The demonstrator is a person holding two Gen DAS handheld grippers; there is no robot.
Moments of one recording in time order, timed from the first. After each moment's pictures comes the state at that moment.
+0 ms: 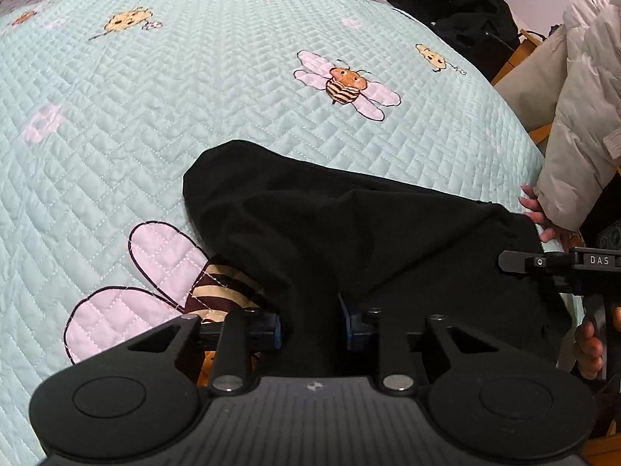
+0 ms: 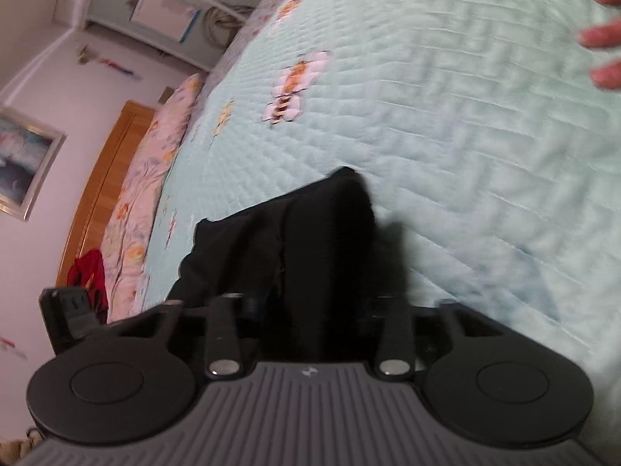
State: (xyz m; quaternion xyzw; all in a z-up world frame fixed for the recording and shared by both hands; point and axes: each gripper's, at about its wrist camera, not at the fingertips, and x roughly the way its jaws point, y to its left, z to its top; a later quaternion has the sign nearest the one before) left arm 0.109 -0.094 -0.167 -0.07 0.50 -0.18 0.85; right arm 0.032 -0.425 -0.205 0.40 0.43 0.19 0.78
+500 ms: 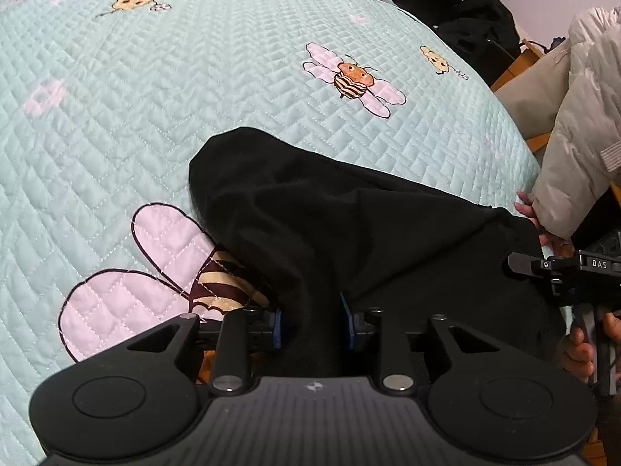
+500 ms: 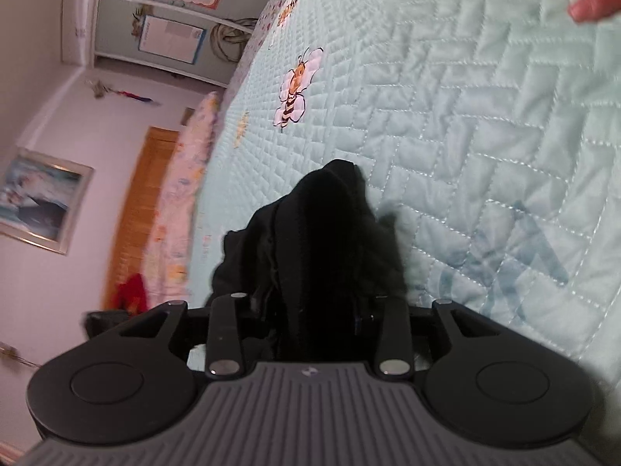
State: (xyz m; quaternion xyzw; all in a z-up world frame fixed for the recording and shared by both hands) left arm 0.112 -0.078 -0.179 -0.11 0.51 -0.19 0.83; right arm 0.032 -0.439 -0.230 0.48 0.42 0.23 0.73
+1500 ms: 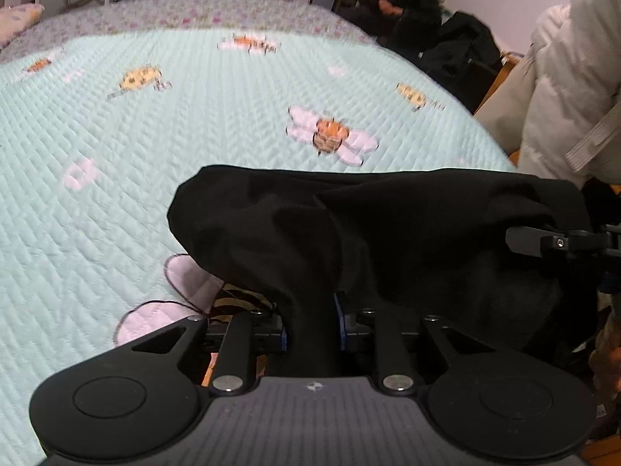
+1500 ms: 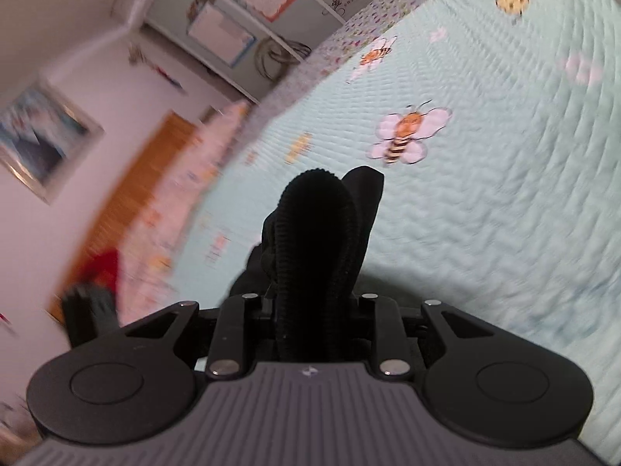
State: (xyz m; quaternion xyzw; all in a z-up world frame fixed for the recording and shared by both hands) left arm 0.060 -0.075 -0.106 -0.06 0.44 -0.17 0.88; right arm 0.001 -0.363 -0.126 0.37 0.35 0.22 0.83
